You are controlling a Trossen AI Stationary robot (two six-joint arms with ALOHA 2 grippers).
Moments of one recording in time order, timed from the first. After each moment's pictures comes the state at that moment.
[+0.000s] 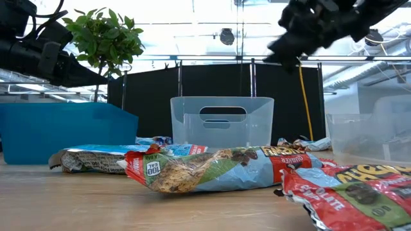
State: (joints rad) left arm -0.10 0.23 0.04 0.03 -0.53 0.02; right arm -0.25 1.00 0.59 0.04 -0.34 0.17
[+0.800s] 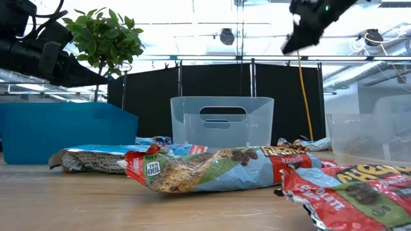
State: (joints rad) left arm -0.10 0.23 0.04 0.03 -0.52 0.02; right arm -0.60 0.96 1.01 -0.68 0.05 -0.16
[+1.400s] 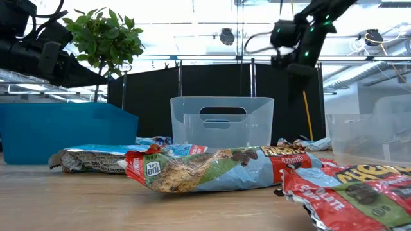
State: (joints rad) left arm -0.10 0.23 0.04 0.03 -0.52 0.01; right arm -0.66 1.36 1.01 -0.81 0.04 -0.27
